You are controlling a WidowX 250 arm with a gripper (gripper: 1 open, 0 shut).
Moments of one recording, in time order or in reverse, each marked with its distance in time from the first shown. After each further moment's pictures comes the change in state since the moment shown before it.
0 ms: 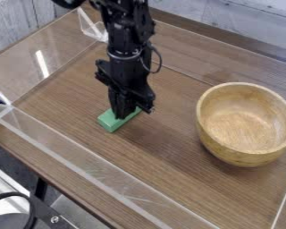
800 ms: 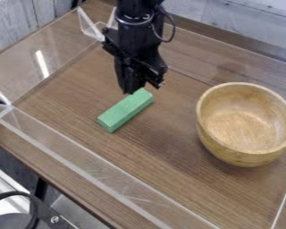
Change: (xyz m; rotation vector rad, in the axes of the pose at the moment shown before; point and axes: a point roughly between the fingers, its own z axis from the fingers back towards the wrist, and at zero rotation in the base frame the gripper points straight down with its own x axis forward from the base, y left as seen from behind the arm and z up) arm 0.009 -0.006 0.042 0.034 -0.036 -0.036
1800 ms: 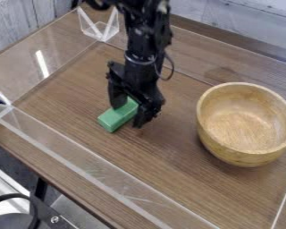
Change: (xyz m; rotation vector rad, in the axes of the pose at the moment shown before) arm 0.003 0.007 -0.064 0.036 0.121 0.045
